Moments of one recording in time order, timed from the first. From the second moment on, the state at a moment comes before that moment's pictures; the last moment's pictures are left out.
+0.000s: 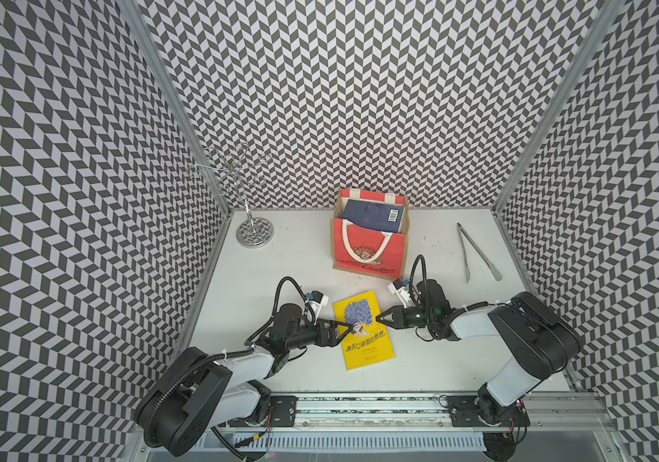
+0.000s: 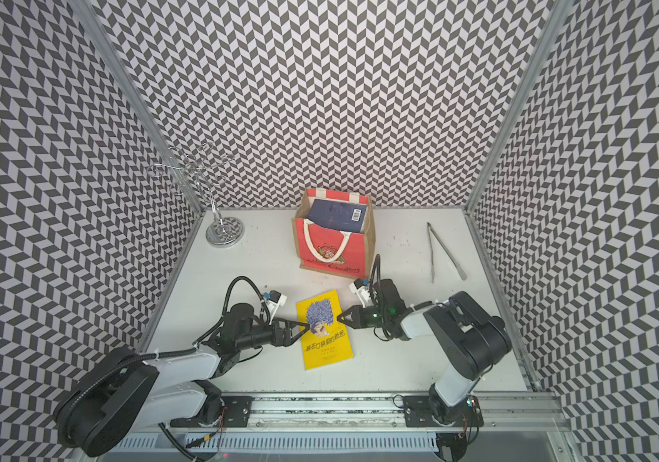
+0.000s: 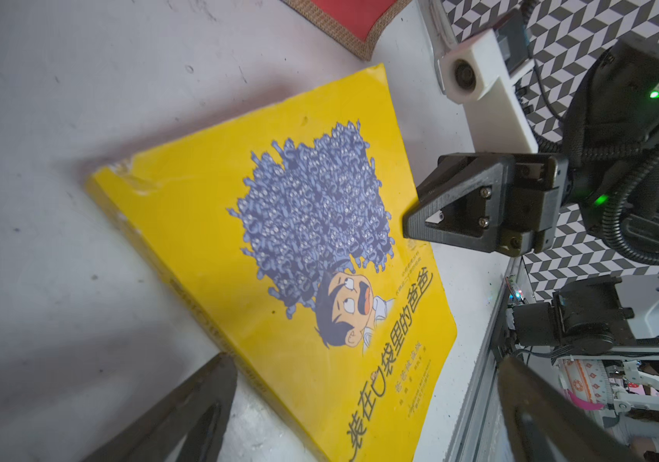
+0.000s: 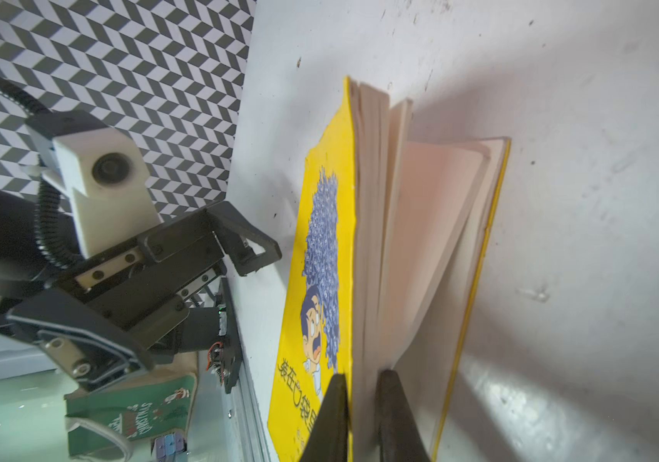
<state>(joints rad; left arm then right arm) -0.51 1.22 0.14 0.60 0.59 -0.63 0.49 1.65 0.47 0.50 -0.80 0.58</state>
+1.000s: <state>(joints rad) -0.54 1.33 0.09 0.85 0.66 -0.66 0.46 1.64 0.33 0.96 -0.96 0.72</state>
